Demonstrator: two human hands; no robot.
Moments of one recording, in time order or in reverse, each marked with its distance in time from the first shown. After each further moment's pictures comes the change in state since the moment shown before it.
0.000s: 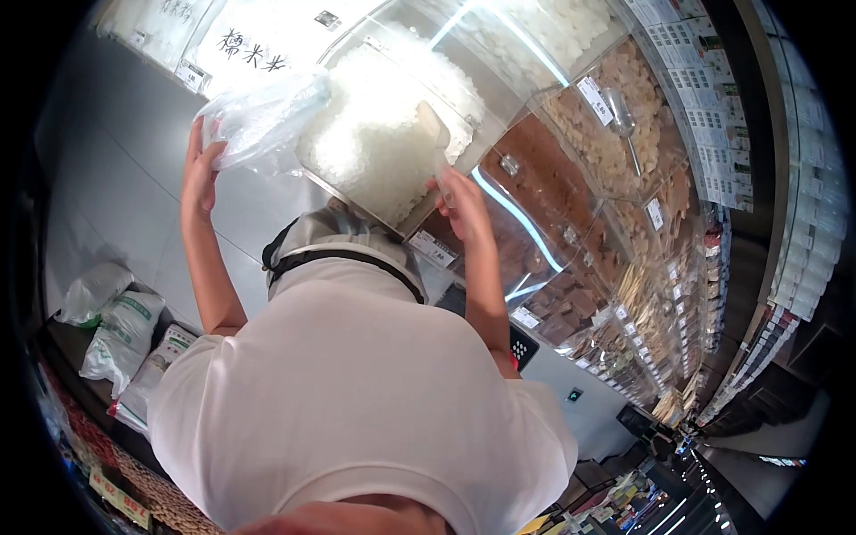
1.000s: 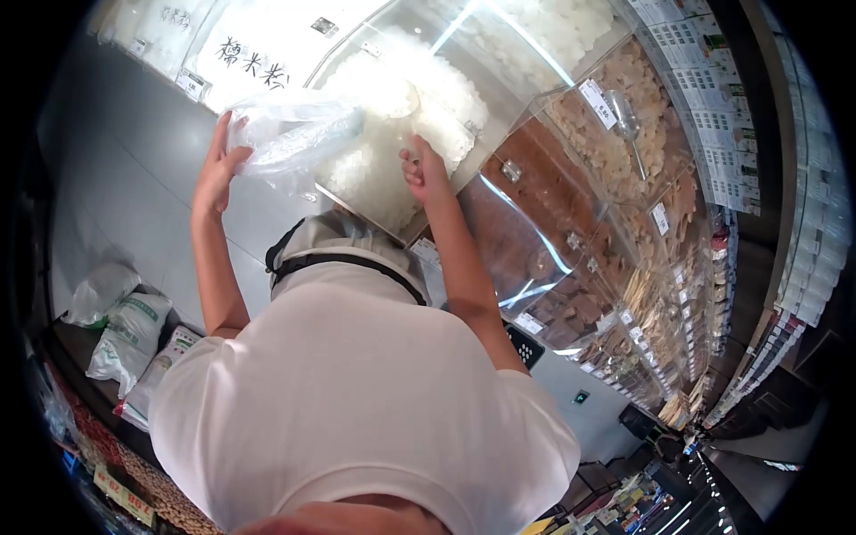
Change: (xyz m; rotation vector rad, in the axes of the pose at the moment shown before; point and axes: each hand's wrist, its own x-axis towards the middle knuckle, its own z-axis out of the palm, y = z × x) left_hand -0.004 0.018 0.033 0.216 -0.134 0.025; right_hand 0.103 0.029 0.034 0.526 -0.159 0.162
